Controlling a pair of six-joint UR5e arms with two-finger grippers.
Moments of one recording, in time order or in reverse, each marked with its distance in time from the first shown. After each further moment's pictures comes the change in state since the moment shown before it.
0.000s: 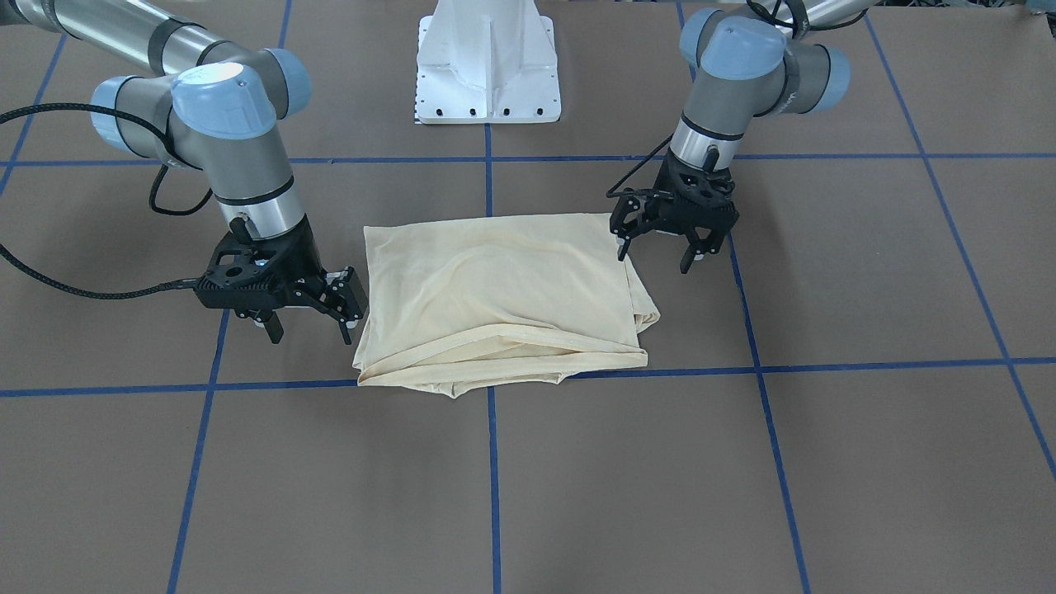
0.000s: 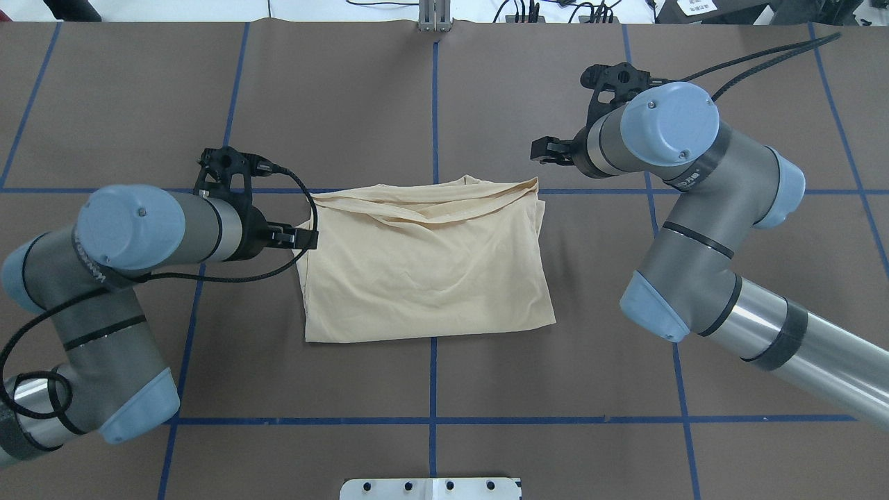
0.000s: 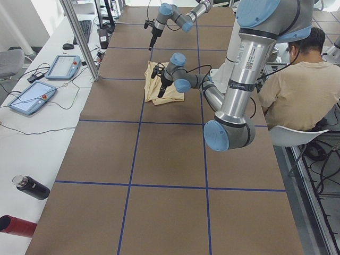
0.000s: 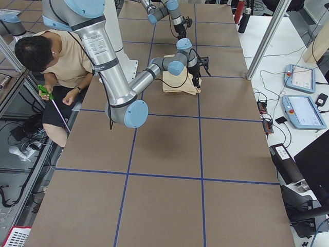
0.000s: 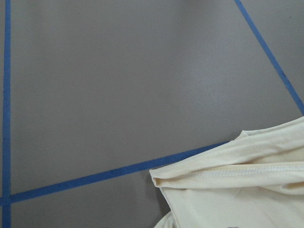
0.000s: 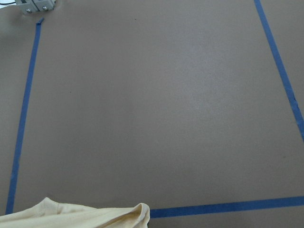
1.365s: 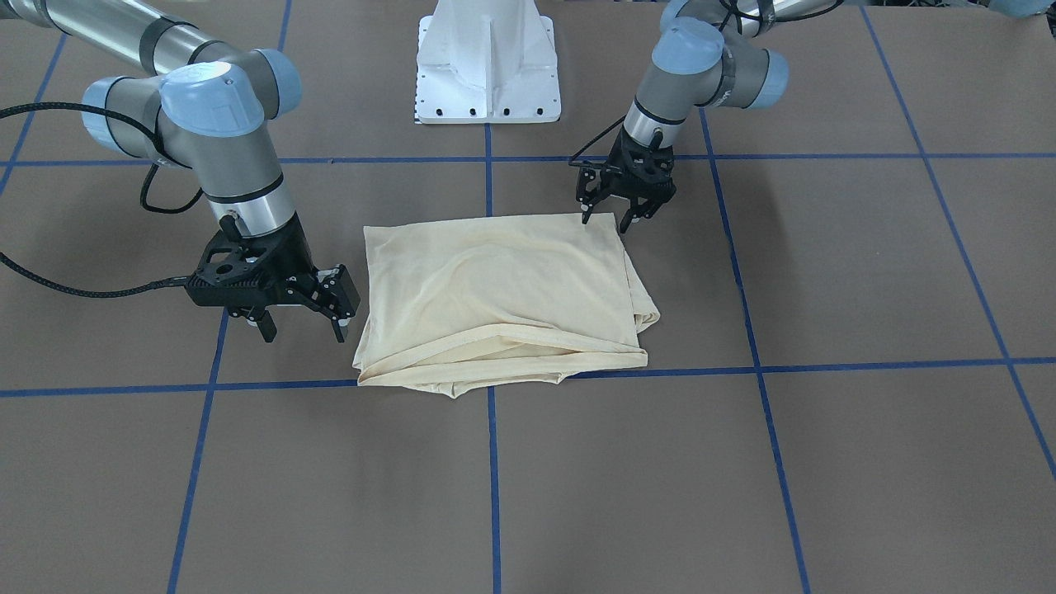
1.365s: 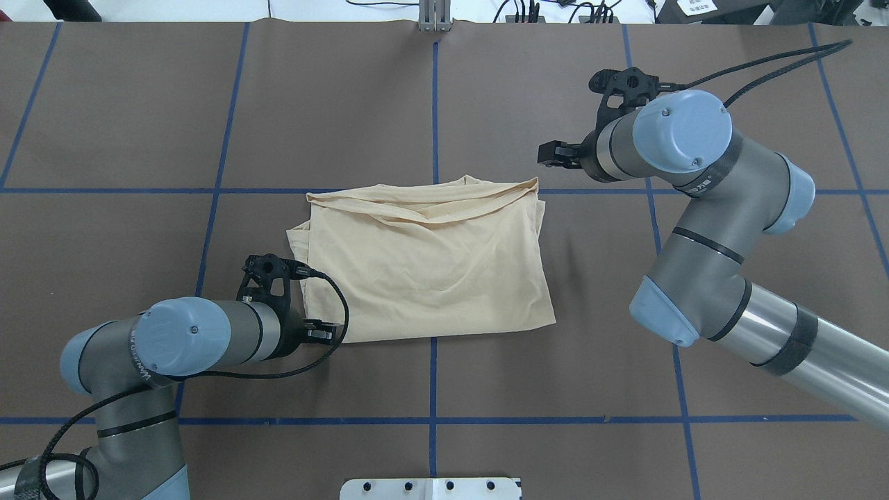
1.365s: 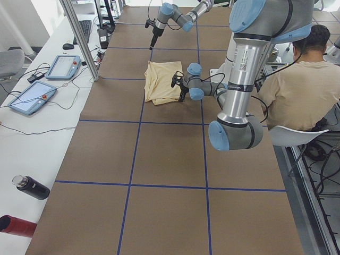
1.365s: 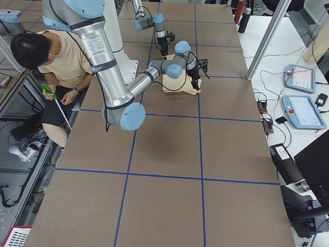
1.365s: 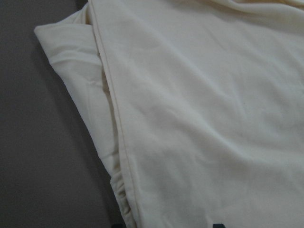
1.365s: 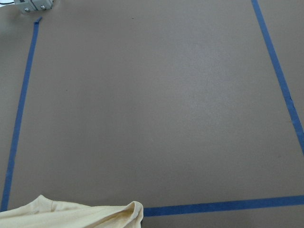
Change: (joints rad) left arm 0.196 0.025 0.049 -0.080 0.046 -0.115; right arm -0.001 -0.017 0.006 0.017 -0.002 -0.003
